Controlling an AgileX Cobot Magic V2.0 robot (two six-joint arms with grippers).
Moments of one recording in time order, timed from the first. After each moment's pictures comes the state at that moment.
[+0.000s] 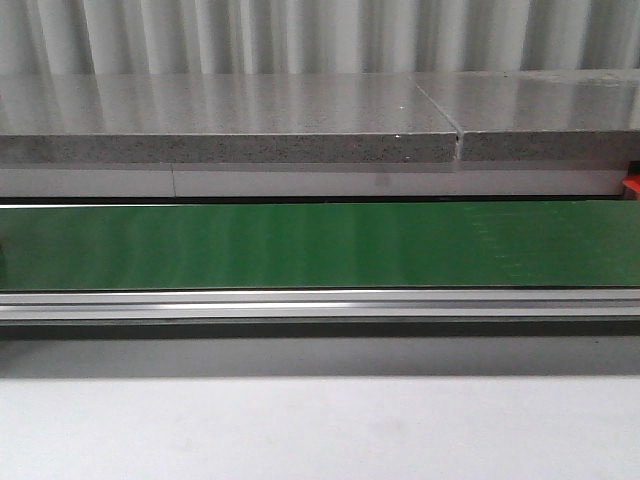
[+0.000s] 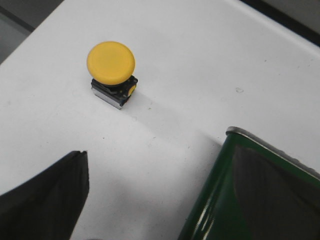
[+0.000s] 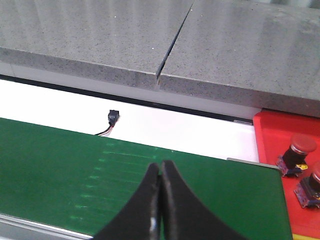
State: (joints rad) left arm 0.28 1.57 -1.05 0.07 0.46 -0.29; right arm 0.00 0.59 -0.49 0.45 0.26 -0.52
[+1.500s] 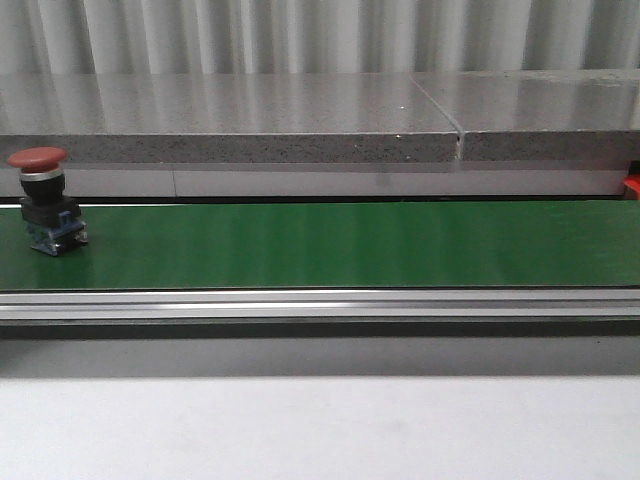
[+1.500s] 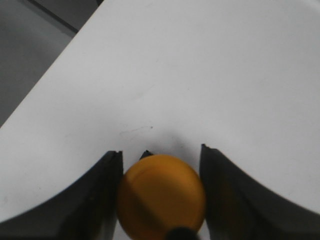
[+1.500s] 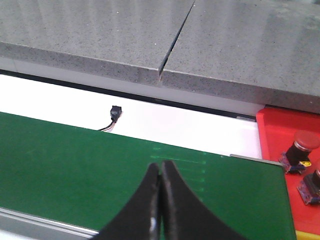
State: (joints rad) left arm 0.36 2.03 -1.46 0.16 0.52 -0.29; right arm 0.00 0.59 -0.49 0.45 0.28 -0.52
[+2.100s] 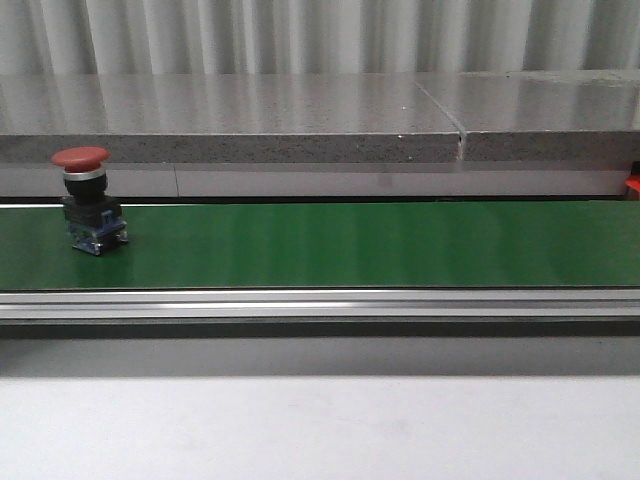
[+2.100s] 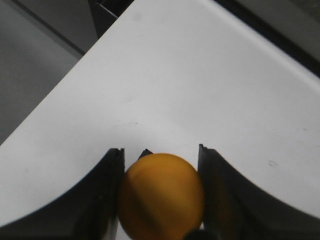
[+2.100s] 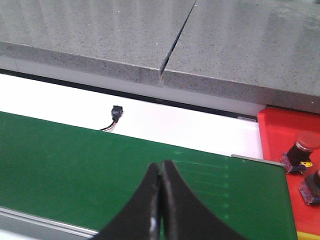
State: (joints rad) left arm 0.36 1.82 -1.46 0.05 0.65 -0.27; right arm 0.00 0.59 -0.49 0.45 0.28 -0.52
